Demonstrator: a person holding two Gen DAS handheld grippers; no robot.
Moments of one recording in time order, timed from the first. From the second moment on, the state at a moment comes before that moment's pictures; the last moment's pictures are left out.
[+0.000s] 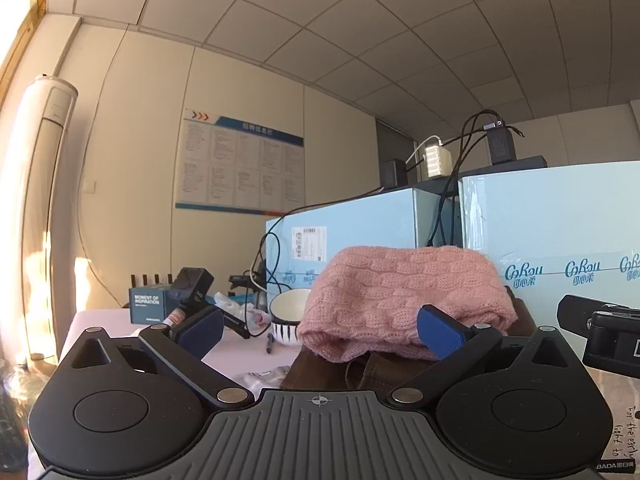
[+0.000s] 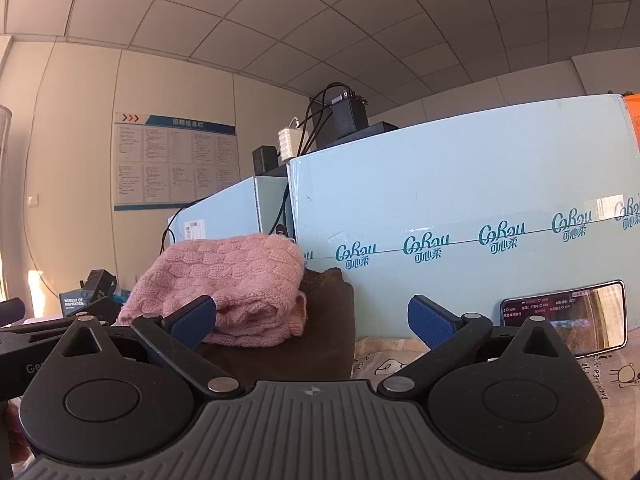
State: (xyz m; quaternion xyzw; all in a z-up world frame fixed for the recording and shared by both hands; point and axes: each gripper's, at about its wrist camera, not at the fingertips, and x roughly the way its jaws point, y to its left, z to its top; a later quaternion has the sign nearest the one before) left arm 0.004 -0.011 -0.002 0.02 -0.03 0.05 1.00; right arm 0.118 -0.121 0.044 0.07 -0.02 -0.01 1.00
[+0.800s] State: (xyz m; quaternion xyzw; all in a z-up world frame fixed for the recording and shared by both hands) left arm 0.004 -0.010 -0.001 0.01 -0.03 0.05 1.00; right arm 0.115 -0.120 0.044 0.07 -0.02 -0.01 1.00
